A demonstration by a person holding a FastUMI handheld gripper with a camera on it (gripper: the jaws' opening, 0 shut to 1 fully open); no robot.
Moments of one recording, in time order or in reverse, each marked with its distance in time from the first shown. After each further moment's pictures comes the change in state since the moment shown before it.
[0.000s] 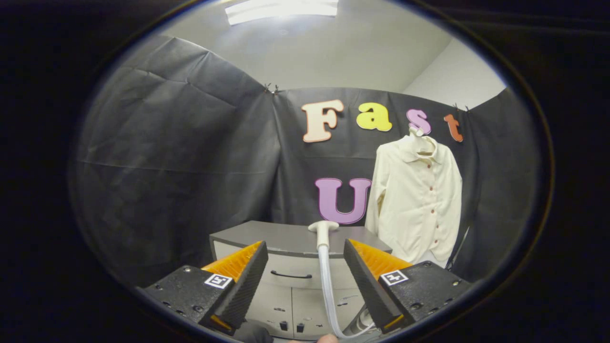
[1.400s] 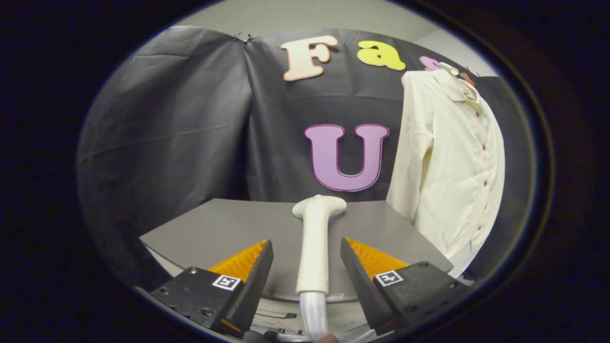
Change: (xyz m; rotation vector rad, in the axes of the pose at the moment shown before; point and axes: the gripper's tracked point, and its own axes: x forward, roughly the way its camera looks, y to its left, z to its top) arm 0.241 -0.029 -0.098 0.039 0.330 -0.020
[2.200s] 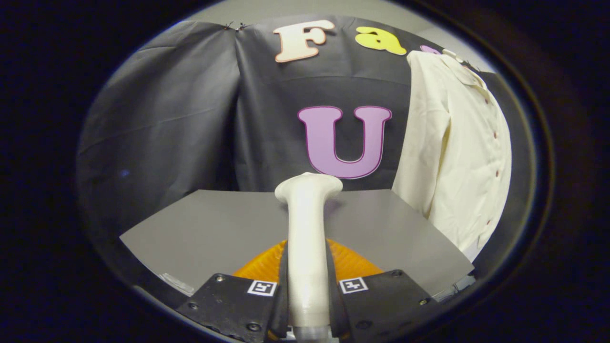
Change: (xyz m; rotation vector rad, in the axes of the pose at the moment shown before) arm 0.030 0.004 -0.016 0.046 0.000 0.020
